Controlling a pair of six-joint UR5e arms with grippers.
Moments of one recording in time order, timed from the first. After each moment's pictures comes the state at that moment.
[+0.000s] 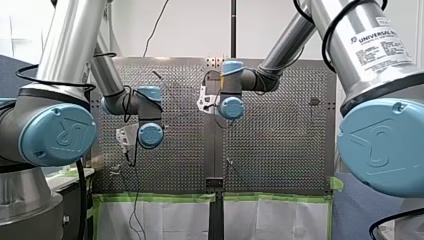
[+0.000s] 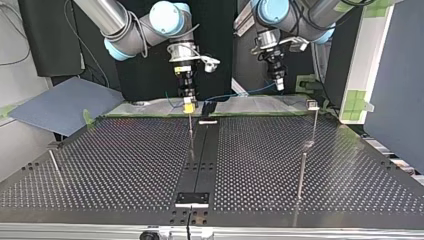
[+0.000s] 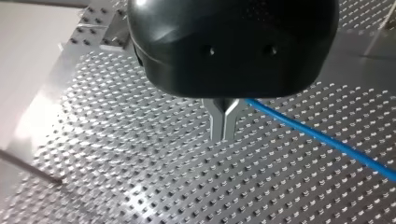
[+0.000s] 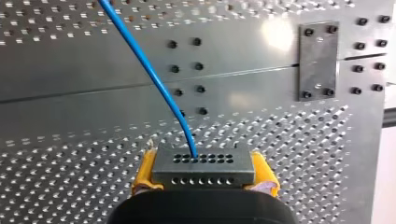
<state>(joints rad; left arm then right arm) -0.39 -1.81 -2.31 -2.08 -2.23 -1.78 2.38 -1.15 1.72 -0.69 1.86 1.65</state>
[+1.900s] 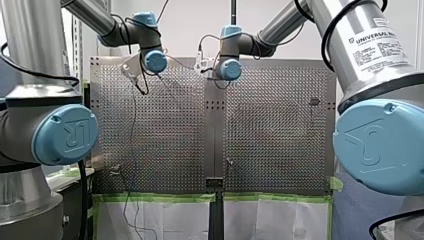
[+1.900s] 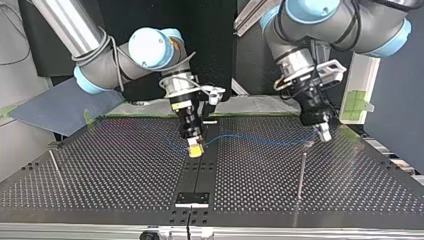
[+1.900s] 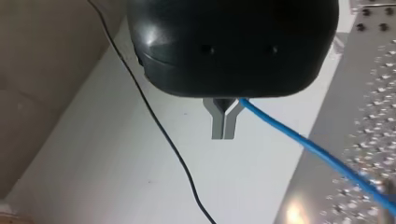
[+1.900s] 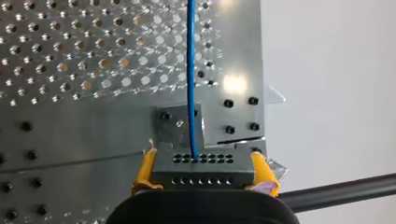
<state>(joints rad) -0.32 -1.43 -1.93 -2.42 -2.24 -1.92 2.34 -1.16 1.34 -0.40 1.66 1.61</state>
